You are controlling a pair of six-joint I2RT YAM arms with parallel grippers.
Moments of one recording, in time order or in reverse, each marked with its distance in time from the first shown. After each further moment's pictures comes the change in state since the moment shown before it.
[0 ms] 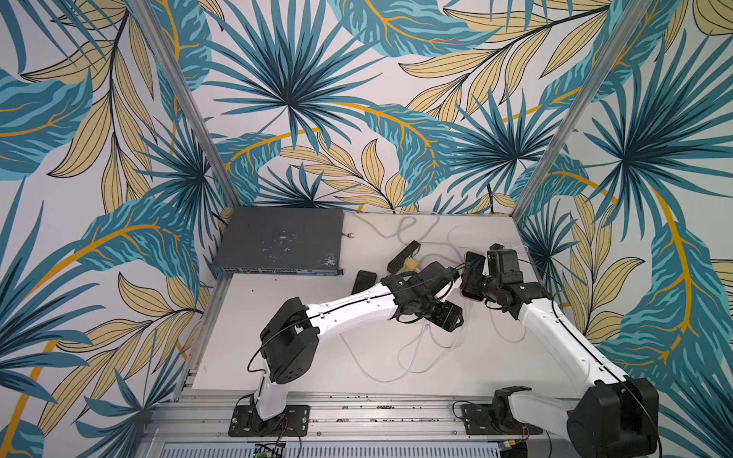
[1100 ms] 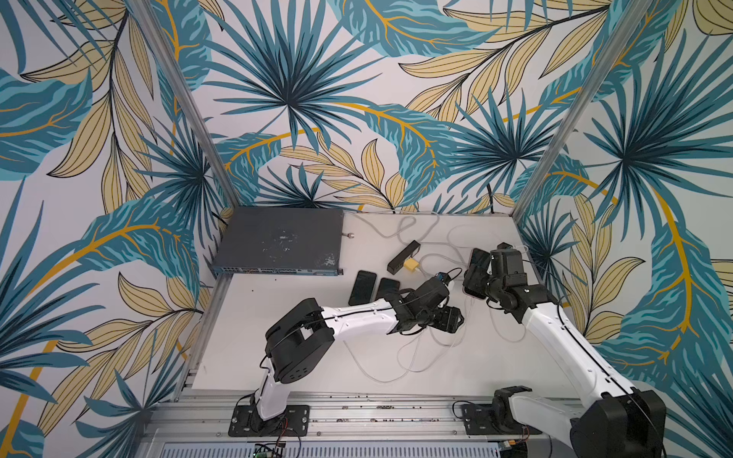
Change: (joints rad) left arm -0.018 -0.015 -0.278 0.419 -0.158 -0.224; right arm 0.004 -0.049 0.007 -0.006 0.052 0.079
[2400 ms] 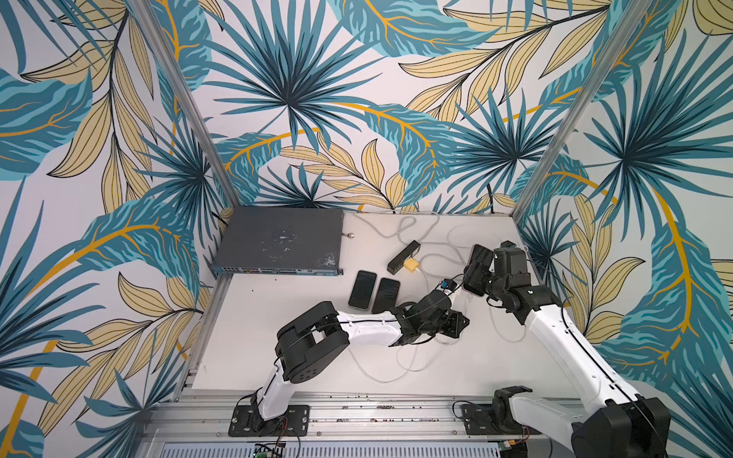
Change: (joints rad) left arm -0.049 0.090 -0.034 0.331 0.036 -0.103; right arm 0.000 -0.027 0.011 0.009 -0.034 0.053
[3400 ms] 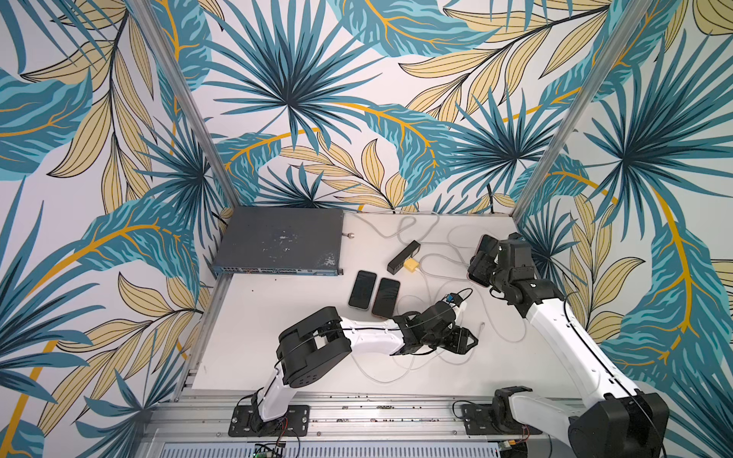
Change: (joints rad) left arm -0.052 -0.002 -0.032 -0.043 0.065 0.002; right arm -0.027 0.033 0.065 0.024 0.060 -0.005
